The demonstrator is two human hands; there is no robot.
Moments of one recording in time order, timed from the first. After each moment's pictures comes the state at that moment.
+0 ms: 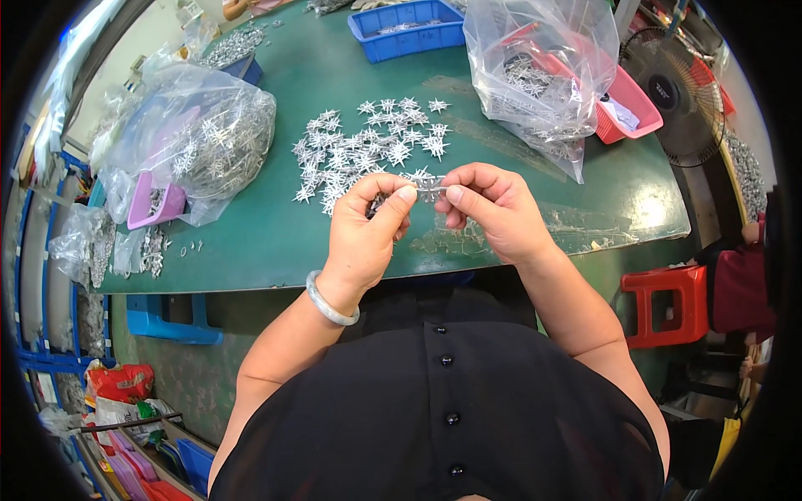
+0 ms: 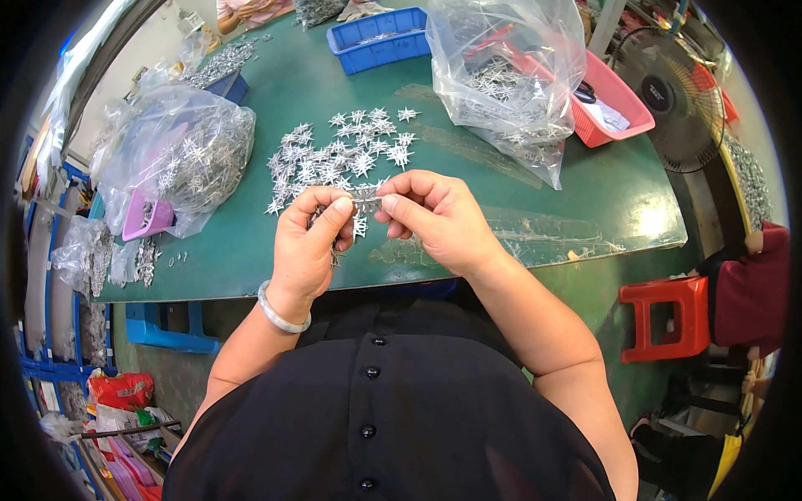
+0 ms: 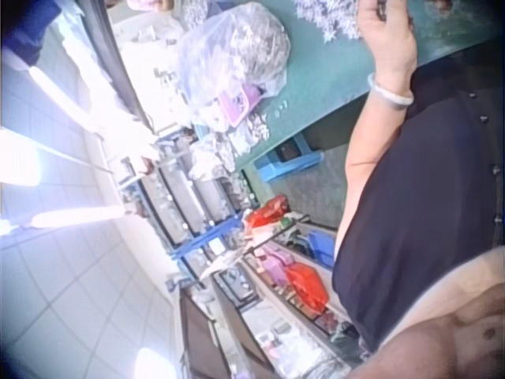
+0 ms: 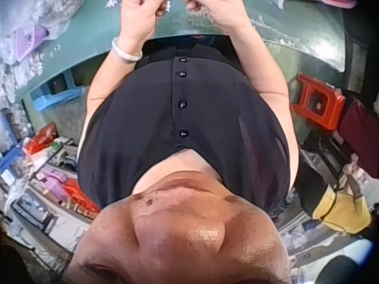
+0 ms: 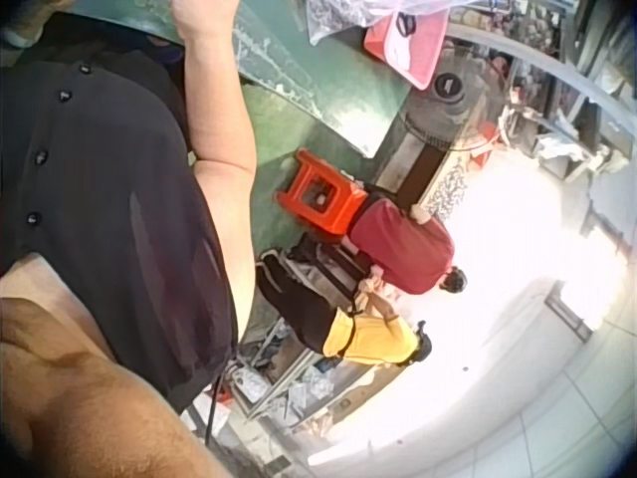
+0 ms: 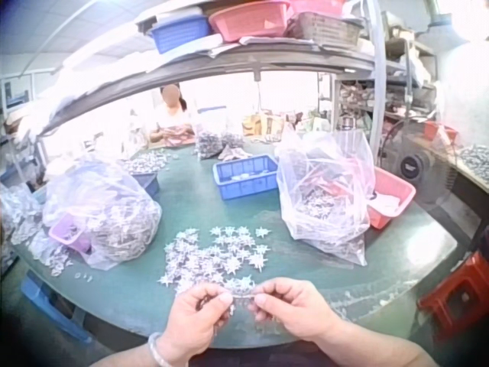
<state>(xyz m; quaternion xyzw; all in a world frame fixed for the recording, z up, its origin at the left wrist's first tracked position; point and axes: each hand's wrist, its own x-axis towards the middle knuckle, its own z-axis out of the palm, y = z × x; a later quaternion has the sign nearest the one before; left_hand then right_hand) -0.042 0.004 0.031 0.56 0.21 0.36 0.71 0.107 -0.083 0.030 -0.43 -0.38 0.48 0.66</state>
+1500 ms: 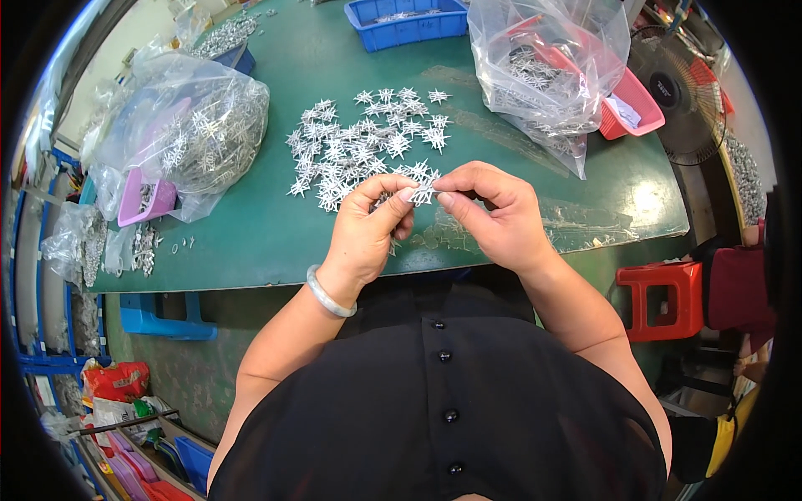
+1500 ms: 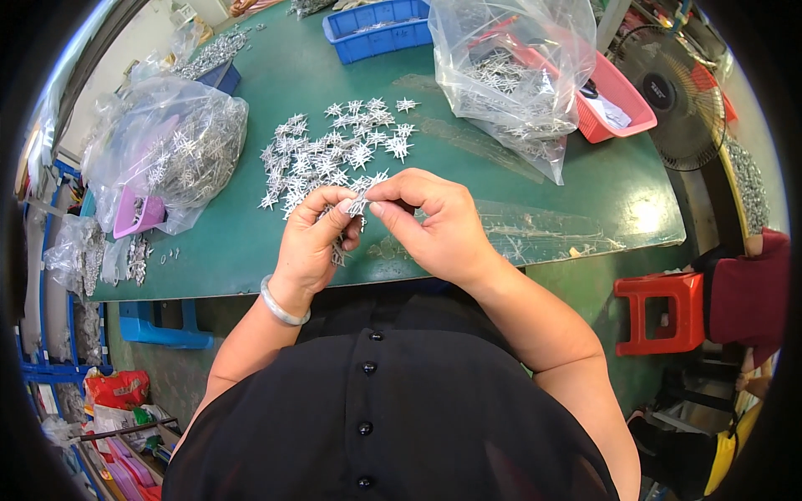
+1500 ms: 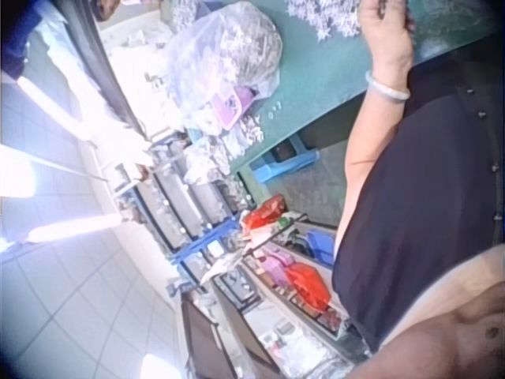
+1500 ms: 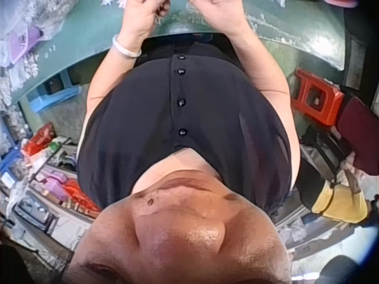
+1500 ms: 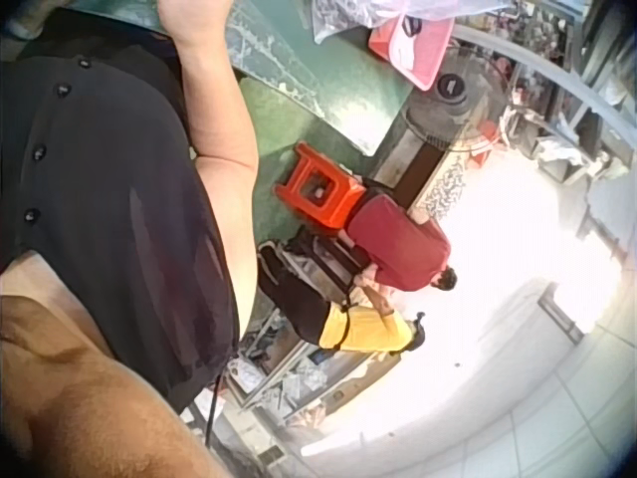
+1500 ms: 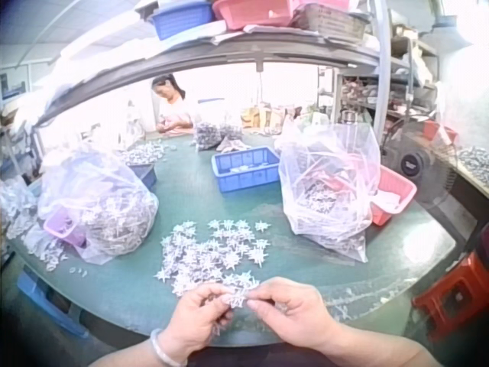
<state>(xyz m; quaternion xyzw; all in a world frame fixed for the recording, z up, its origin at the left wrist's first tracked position) -0.046 0.020 0.003 0.51 0.19 0.29 0.78 0.096 -0.080 0.034 -0.52 -0.58 0.19 0.60</state>
